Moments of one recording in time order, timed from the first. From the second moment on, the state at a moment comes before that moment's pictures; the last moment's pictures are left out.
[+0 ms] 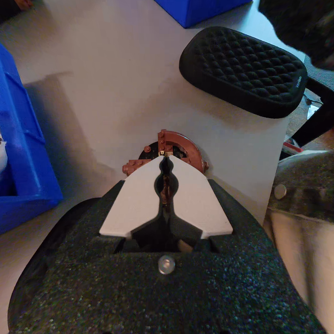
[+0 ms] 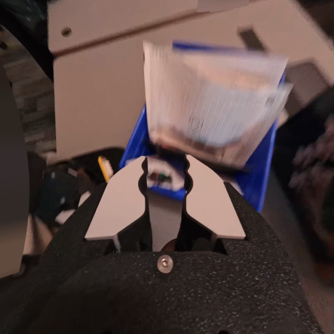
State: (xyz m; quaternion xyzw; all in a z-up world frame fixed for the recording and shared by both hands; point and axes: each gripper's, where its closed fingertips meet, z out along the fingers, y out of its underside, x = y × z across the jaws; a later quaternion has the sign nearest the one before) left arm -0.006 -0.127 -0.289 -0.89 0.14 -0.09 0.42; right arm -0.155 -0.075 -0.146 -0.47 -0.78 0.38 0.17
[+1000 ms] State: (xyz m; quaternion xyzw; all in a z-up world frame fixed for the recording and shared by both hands) left arm 0.018 -0.137 -0.297 -0.91 0.13 -0.10 0.37; right arm -0.020 -0.097 -0.289 -0.53 -0.80 0.25 0.13
